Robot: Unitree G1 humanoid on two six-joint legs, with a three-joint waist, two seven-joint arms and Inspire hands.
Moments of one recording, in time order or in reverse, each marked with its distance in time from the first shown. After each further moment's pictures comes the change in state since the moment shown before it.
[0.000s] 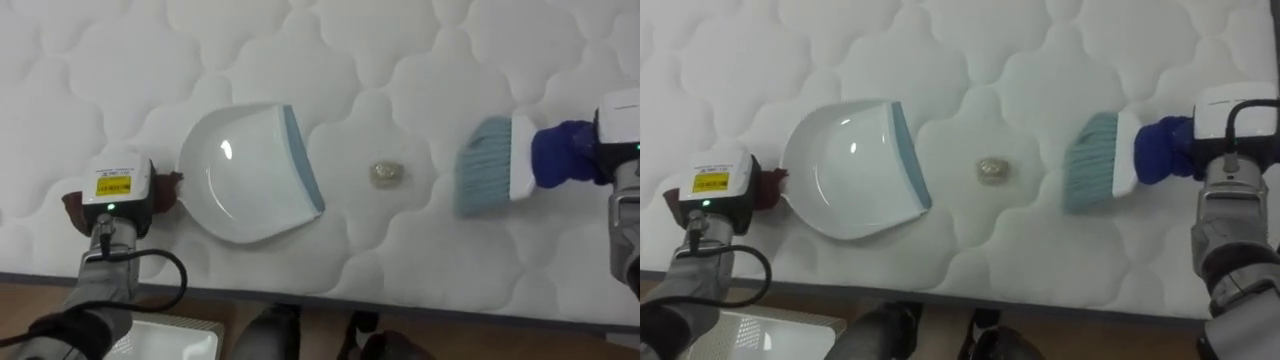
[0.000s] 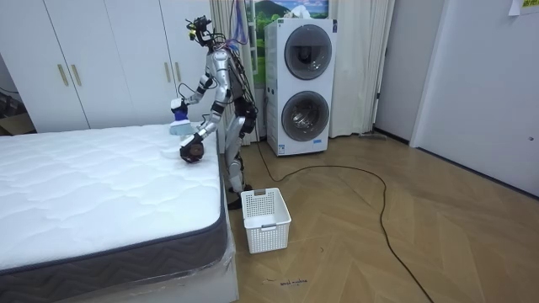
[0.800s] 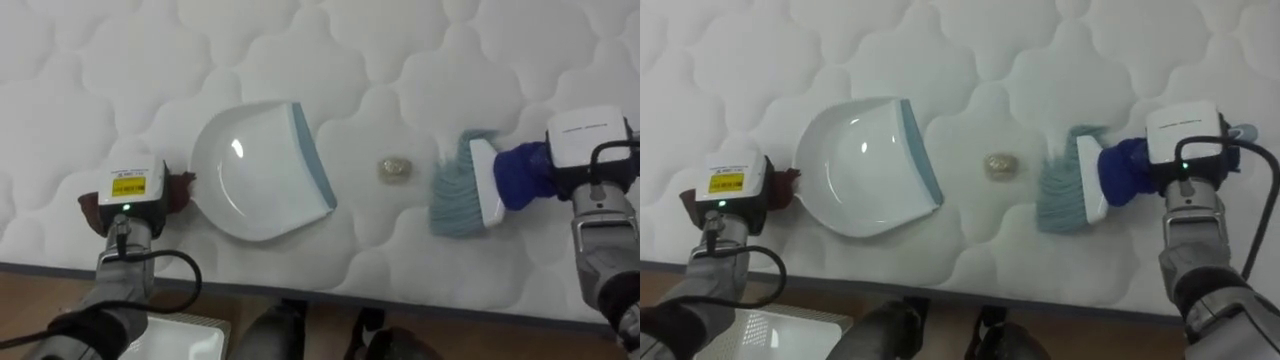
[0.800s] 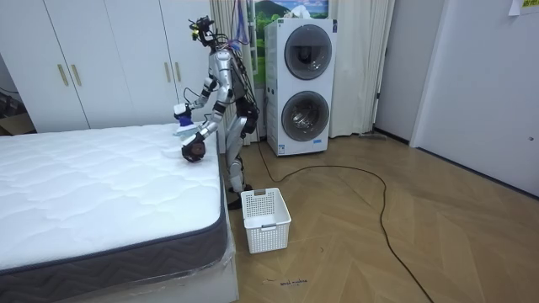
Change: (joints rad) left arm -0.007 -0.032 -0.033 0.000 -0.011 0.026 -0.005; right arm 0.073 0.075 0.056 -0.057 -0.128 0.023 -0.086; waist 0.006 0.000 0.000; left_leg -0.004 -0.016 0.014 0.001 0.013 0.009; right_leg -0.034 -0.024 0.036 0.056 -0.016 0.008
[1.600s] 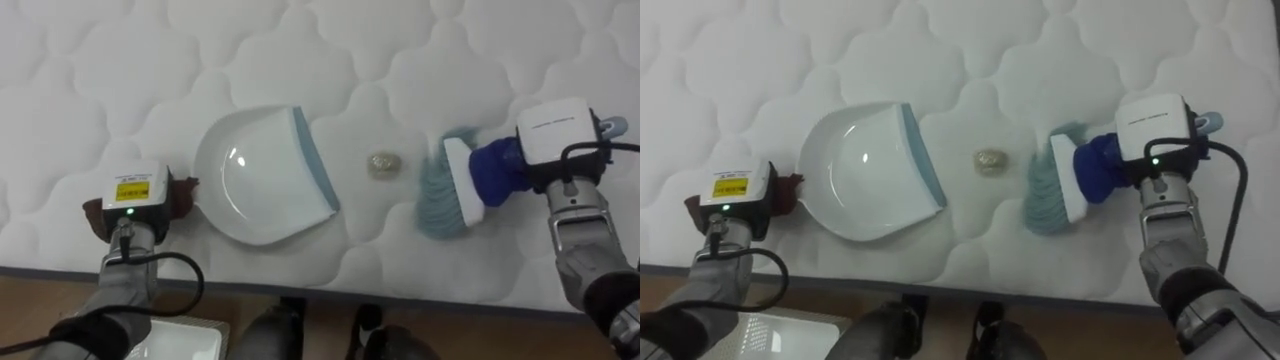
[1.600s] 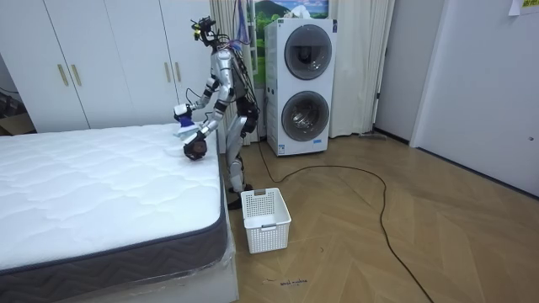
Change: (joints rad) left arm 0.023 -0.006 -0.001 -0.043 -0.001 0.010 -0.049; right arm 0.020 0.024 0.060 -0.126 -0.044 0.026 0.015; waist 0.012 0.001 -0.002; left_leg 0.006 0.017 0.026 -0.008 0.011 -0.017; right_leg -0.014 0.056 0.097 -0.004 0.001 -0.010
